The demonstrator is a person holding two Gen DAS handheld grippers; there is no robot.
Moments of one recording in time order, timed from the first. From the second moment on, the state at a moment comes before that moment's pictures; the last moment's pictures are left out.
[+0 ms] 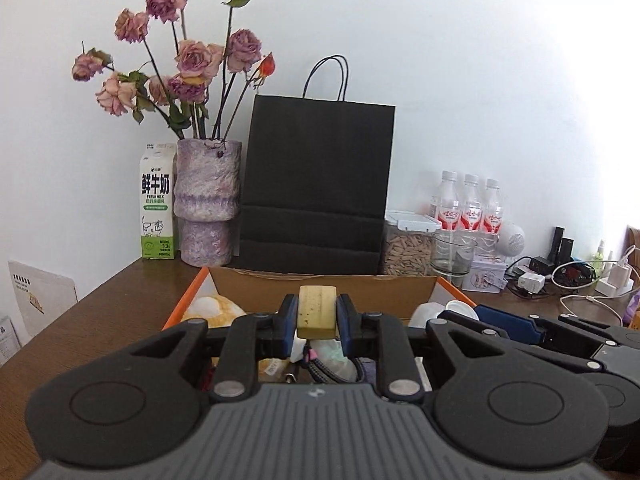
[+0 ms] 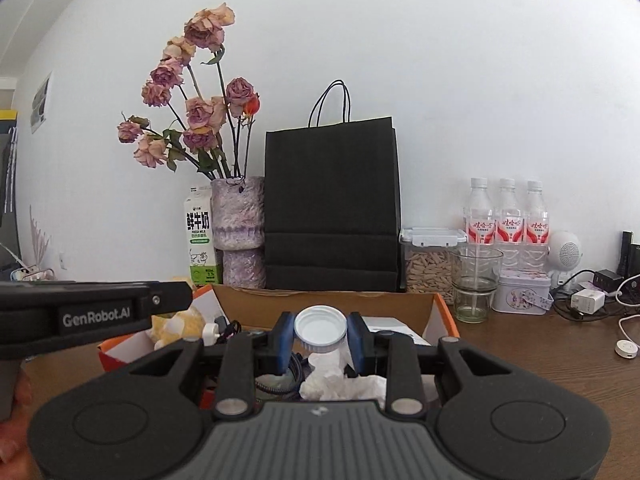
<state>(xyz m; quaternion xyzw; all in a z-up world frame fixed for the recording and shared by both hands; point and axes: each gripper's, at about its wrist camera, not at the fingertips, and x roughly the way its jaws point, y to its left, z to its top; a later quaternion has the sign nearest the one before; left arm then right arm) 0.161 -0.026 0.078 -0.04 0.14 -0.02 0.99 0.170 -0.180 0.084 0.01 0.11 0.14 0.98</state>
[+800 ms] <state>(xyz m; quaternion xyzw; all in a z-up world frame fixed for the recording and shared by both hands) 0.162 -0.011 0.068 0.01 0.05 0.06 1.00 0.173 -0.176 0.078 0.01 0.10 0.11 0.99</state>
